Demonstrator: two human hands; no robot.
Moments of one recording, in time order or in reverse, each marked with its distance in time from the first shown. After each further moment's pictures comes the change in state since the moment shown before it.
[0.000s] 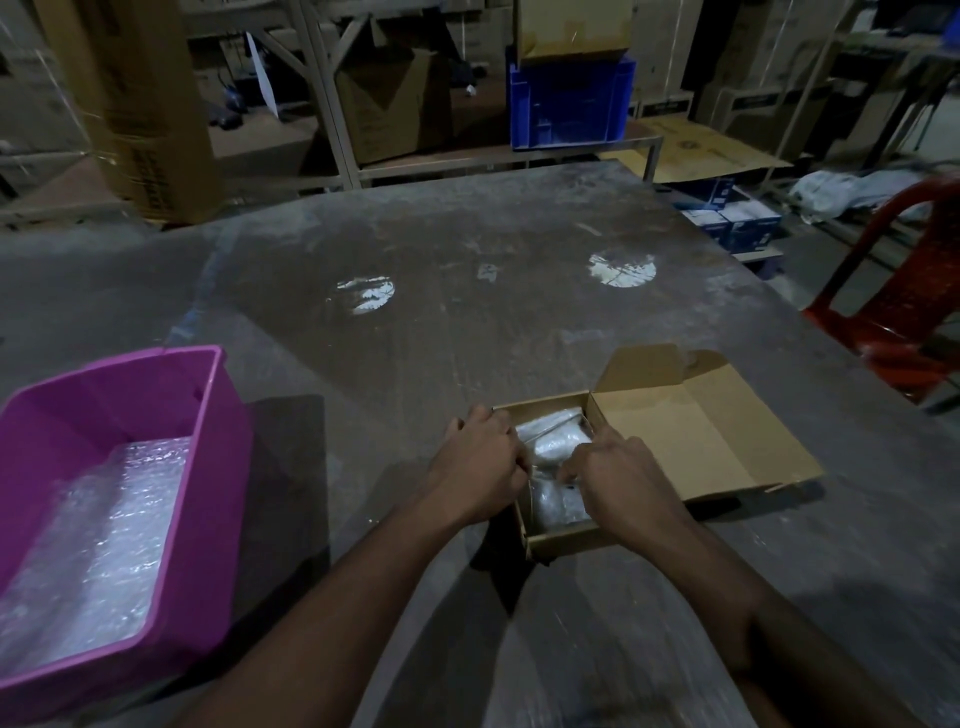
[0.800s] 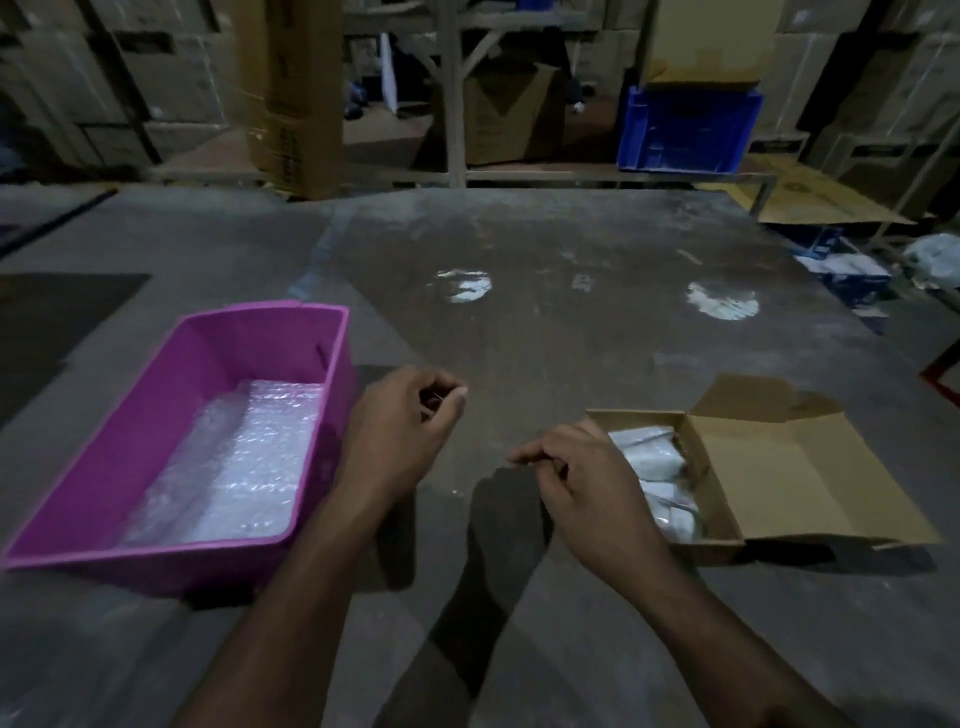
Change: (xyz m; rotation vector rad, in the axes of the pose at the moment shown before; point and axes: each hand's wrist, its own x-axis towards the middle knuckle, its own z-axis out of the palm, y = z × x) left_hand -0.118 -0.083 -0.081 -0.432 0.602 -0.433; right_hand -0.009 -0.126 -0.031 0.647 0.347 -0.243
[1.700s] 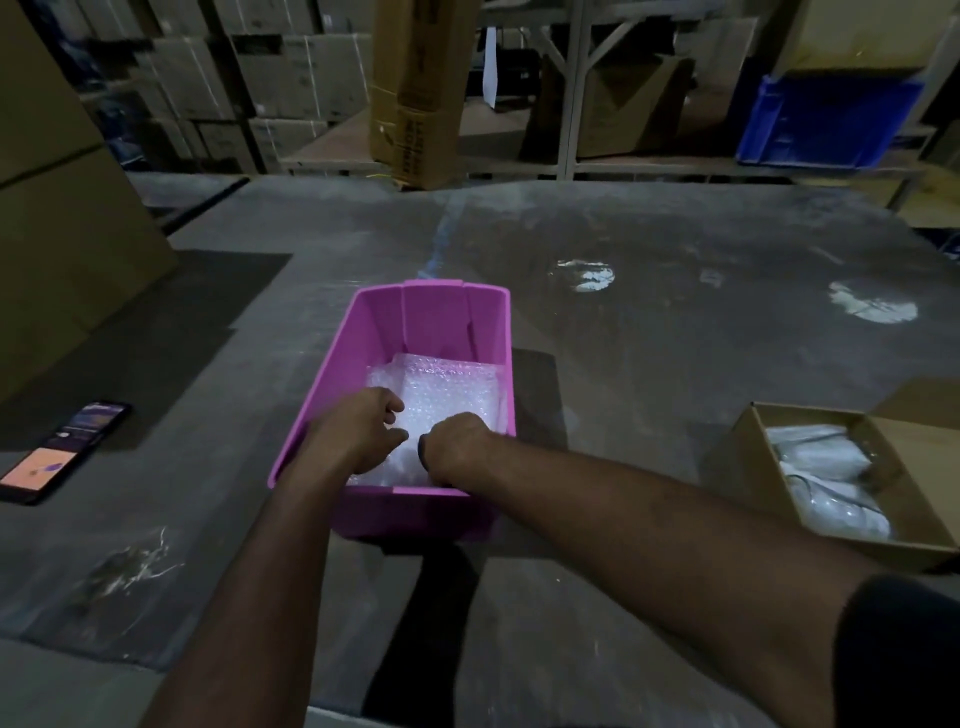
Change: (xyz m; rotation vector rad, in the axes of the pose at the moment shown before) left_hand -0.021 -0.186 -0.156 0.403 -0.344 -0.403; right_hand 0.101 -0.185 0.230 -0.842 -0.974 -0.302
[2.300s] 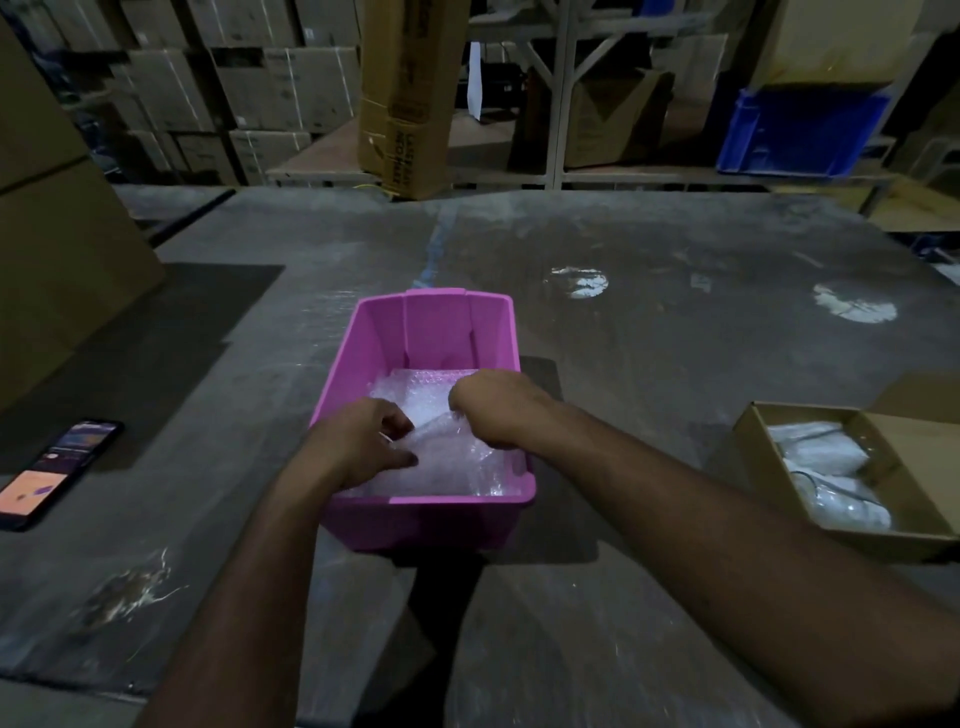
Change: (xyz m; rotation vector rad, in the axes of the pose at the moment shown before) left_hand -0.010 -0.009 -0.019 -0.070 -0.084 0.105; right_hand -0.016 0.043 -0.018 0.205 0.375 0.116
